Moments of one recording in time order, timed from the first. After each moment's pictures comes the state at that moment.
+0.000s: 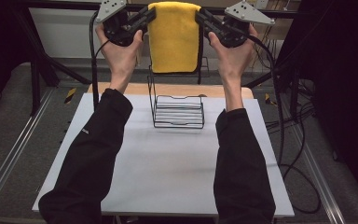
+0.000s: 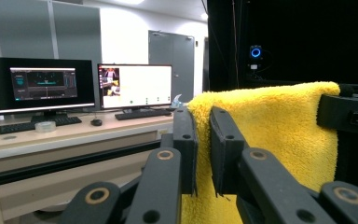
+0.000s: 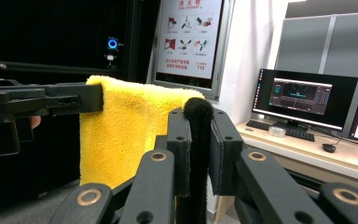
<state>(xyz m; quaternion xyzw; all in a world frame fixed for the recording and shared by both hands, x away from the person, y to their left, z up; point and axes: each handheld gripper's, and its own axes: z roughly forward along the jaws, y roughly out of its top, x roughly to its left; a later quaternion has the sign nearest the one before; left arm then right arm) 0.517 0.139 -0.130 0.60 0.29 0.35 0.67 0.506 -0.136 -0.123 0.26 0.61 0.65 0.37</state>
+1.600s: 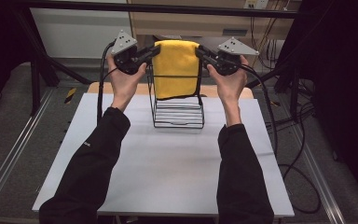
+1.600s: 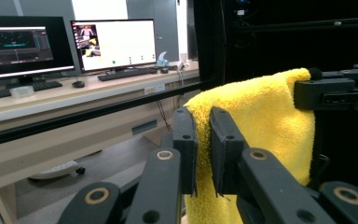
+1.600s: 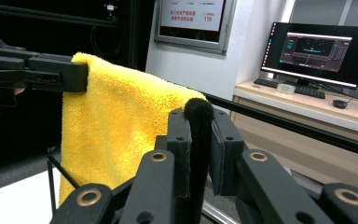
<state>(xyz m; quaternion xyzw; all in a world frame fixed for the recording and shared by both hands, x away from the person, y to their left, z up) 0.522 0.139 -0.204 0.67 0.27 0.31 0.62 0.521 -0.150 -0.209 0.27 0.66 0.61 0.34</state>
